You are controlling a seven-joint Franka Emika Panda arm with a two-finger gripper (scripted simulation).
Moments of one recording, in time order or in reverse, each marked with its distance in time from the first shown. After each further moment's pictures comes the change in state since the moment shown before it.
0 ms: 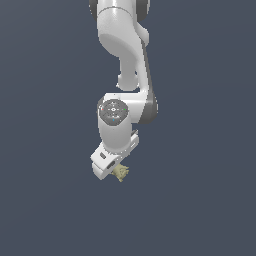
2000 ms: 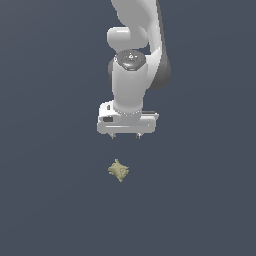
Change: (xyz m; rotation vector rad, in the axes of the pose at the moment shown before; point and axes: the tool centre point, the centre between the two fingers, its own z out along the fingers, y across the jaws) arm -0.027 -0.070 -0.083 -0.049 0.009 0.773
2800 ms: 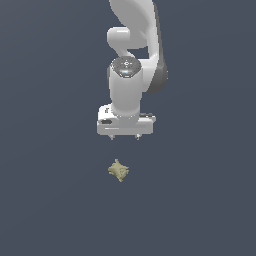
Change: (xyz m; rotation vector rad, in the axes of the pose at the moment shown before) arm -0.006 0.003 0.016 0.022 -0.017 0.023
